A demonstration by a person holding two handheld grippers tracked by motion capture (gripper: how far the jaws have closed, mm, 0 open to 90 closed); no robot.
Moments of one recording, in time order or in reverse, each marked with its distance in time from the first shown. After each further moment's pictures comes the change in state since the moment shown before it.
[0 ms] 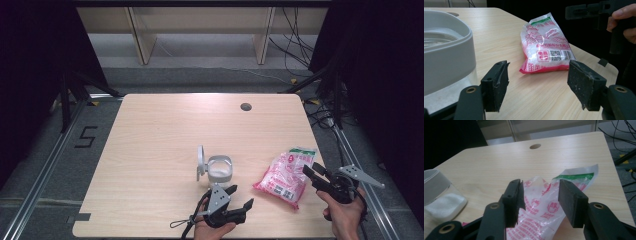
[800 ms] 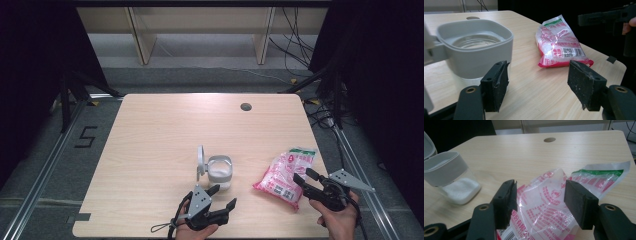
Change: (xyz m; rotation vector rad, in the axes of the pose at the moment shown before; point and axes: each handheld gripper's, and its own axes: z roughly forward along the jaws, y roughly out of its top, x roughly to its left) left arm 0.020 0.005 -0.042 -0.022 0.054 0.012; right arm 0.027 -0.009 -0.004 0.052 0.064 -0.064
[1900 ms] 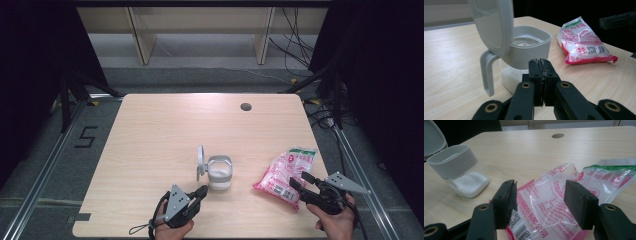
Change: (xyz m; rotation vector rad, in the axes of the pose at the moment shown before) left arm 0.036 0.002 -0.038 -0.036 0.108 0.086; right arm 0.005 -0.006 0.001 0.001 0.022 -0.058
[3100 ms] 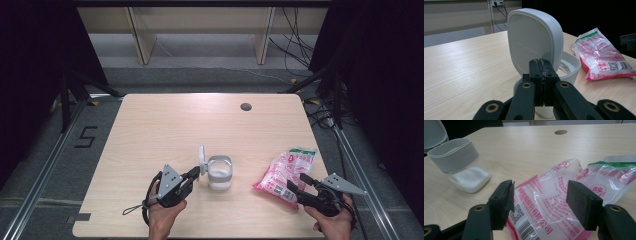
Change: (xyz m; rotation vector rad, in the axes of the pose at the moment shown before) left arm 0.031 0.035 0.011 -0.003 0.048 0.025; right arm 0.007 -0.003 0.001 0.045 0.024 0.009
